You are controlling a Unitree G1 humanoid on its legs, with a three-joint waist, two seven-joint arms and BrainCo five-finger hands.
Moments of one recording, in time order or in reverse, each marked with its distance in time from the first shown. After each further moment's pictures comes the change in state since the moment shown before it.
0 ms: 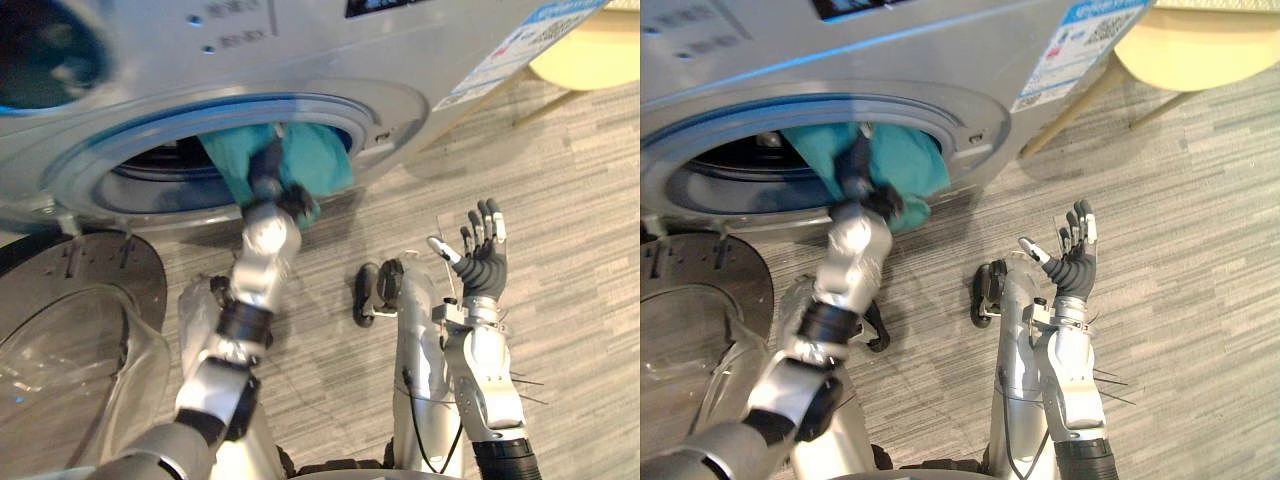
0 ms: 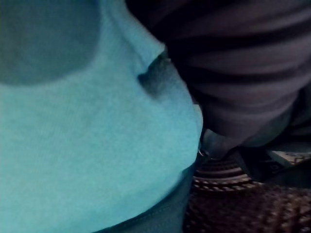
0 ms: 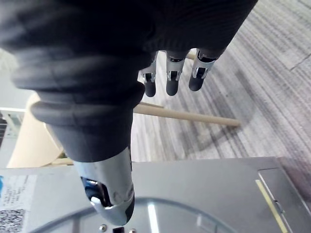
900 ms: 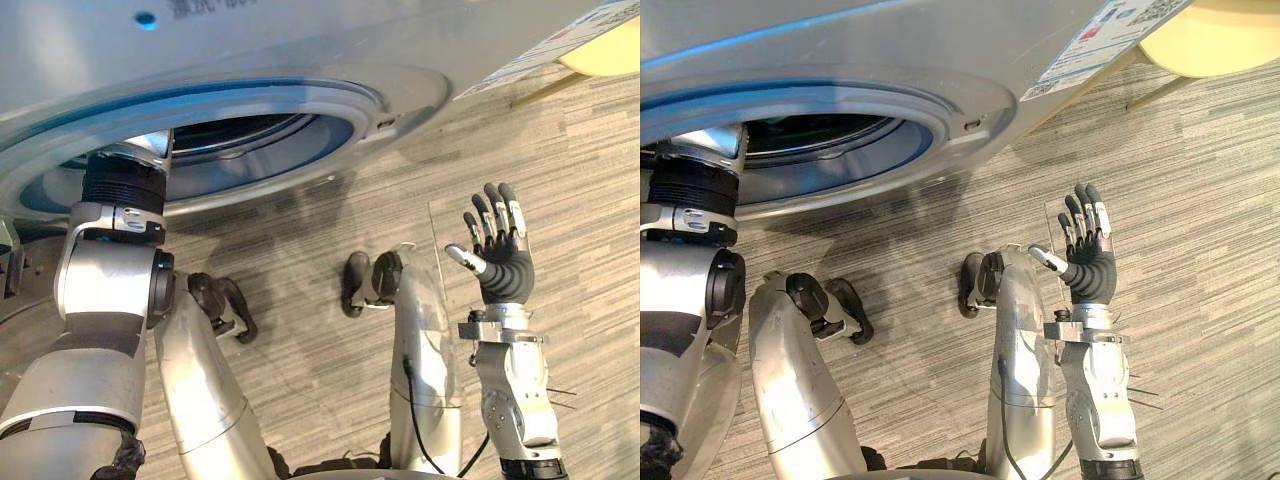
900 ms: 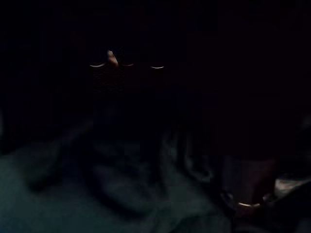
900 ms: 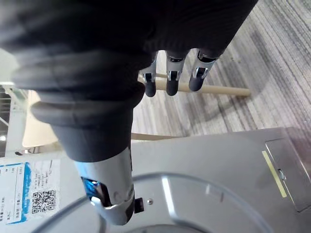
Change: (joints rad) left arm -0.503 0.413 -0.002 0.493 0.632 0.230 -0.265; right arm 0.106 -0.104 -0.071 -0.104 0.228 -0.033 0.302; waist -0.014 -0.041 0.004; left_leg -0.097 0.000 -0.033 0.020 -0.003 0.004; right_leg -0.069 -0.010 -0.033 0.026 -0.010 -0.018
